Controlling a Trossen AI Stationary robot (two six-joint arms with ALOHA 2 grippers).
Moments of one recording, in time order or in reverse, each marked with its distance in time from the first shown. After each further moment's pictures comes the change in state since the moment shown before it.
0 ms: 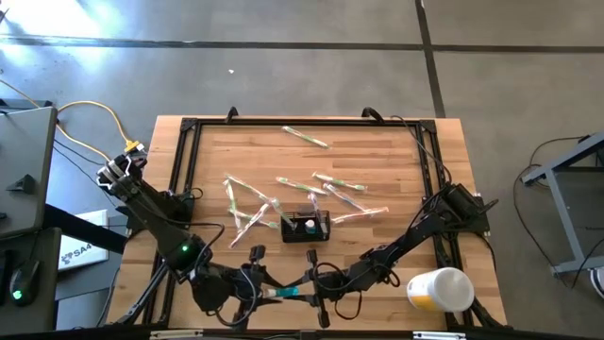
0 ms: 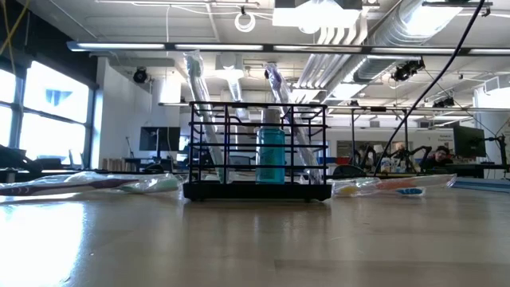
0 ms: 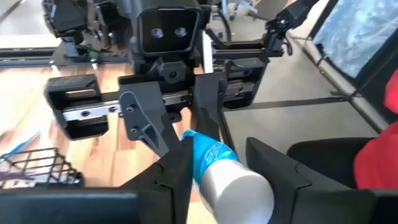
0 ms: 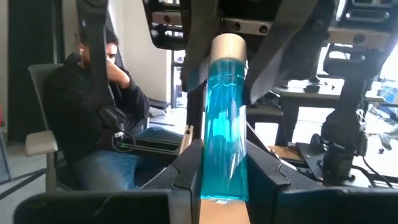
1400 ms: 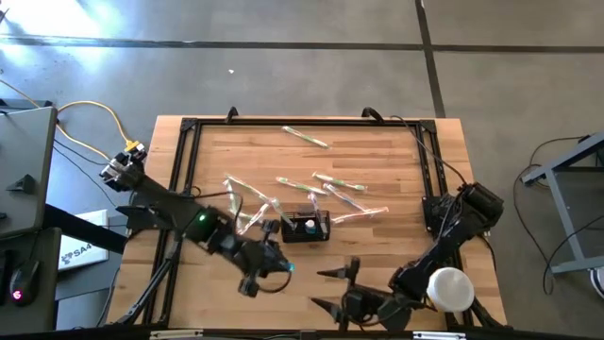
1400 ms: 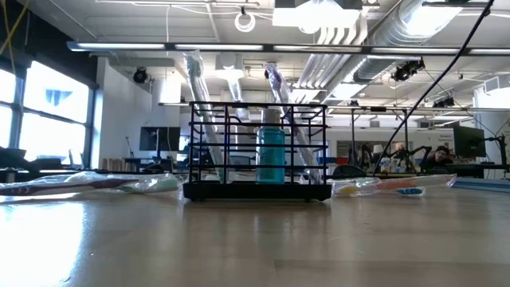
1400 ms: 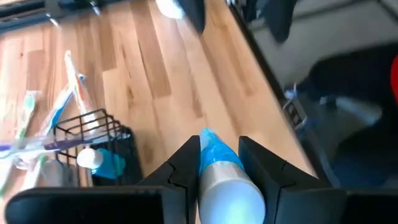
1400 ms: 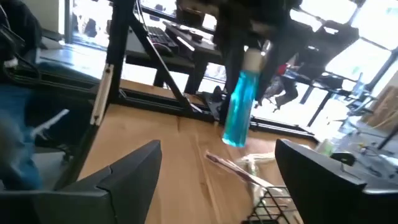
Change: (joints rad) left arm 0.236 0.001 0.115 -0.385 0.296 0.246; right arm 0.229 -0.125 0.002 -0.423 0.683 -0.041
